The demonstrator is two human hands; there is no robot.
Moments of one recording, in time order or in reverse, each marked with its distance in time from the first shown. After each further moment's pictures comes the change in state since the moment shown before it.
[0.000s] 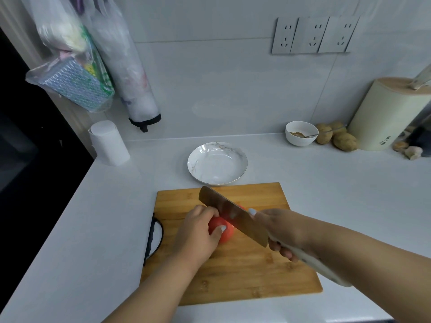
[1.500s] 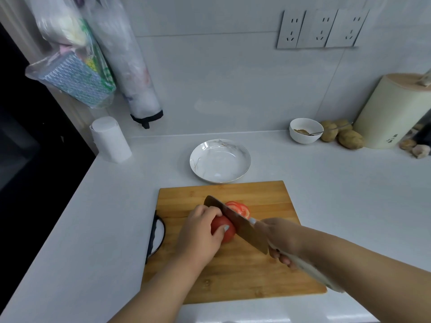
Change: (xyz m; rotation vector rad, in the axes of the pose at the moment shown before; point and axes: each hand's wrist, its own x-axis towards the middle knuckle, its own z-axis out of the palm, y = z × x) left_hand -0.003 -0.004 0.005 -0.055 0.007 -0.031; right_hand 0.030 0.021 0.013 -0.020 -0.017 0.100
